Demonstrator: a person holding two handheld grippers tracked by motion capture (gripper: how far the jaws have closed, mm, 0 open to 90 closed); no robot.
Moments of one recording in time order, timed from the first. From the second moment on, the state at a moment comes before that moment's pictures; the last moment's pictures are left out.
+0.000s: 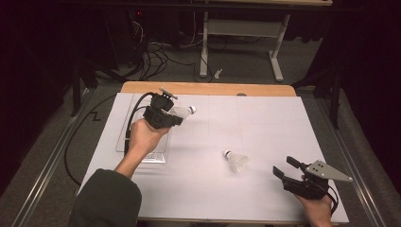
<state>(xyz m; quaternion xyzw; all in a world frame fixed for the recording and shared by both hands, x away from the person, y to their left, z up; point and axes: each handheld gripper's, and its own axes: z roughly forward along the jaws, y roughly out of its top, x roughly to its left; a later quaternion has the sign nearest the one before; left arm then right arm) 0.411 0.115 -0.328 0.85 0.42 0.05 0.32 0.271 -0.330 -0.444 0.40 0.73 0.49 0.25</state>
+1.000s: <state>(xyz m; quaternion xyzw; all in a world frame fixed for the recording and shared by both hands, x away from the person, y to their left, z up) 0.411 0.141 -0.323 0.83 0.45 0.07 0.32 0.271 -0.330 -0.444 0.40 0.73 0.49 0.25</state>
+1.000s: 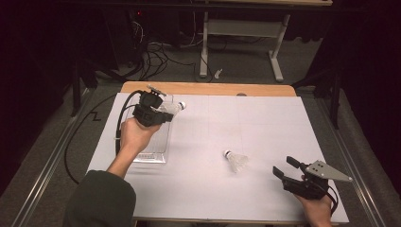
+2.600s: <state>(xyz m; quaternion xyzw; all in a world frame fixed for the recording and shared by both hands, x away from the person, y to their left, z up) 0.417 0.186 -0.323 0.79 0.50 0.08 0.34 0.271 -0.330 -0.444 0.41 0.73 0.49 0.25</state>
